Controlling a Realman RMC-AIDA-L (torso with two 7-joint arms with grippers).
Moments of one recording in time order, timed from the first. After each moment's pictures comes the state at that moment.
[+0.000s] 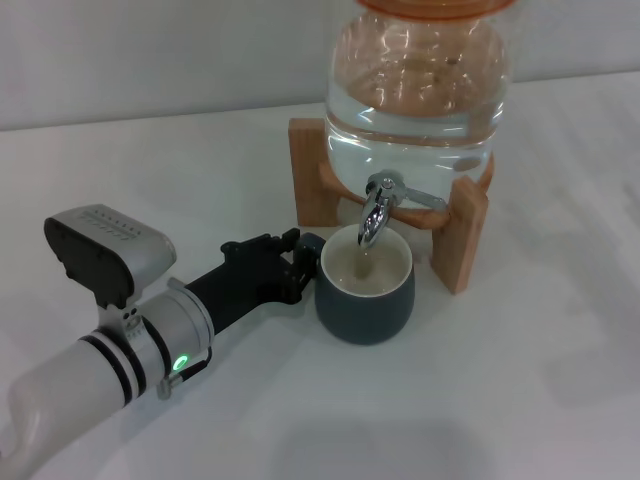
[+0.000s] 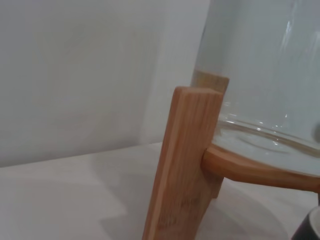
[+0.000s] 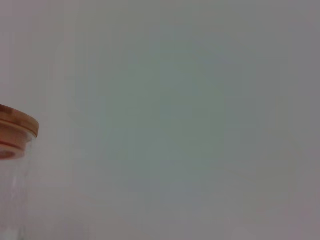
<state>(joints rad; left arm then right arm) -0.72 -2.09 2.84 0.32 -0.71 0.78 -0.62 0.22 2.00 -0.62 -0.21 2.29 1.52 -2.66</state>
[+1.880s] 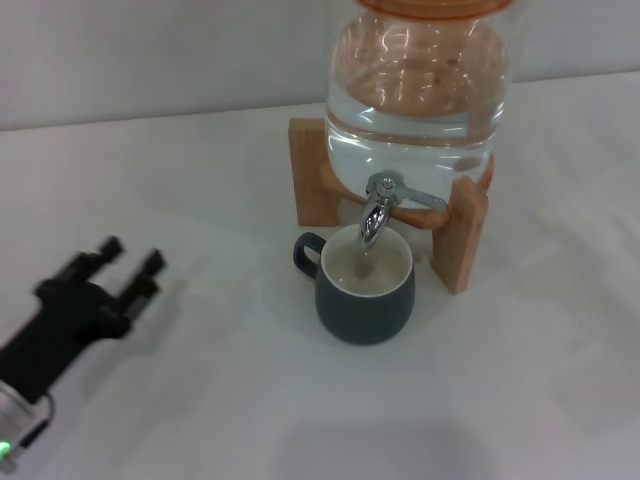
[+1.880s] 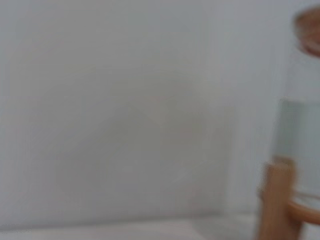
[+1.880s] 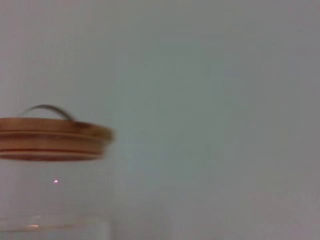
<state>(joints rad) -0.46 -2.08 2.83 0.01 -0.80 1.32 -0.61 0.09 2.00 -0.65 -0.49 2.07 1.56 -2.36</state>
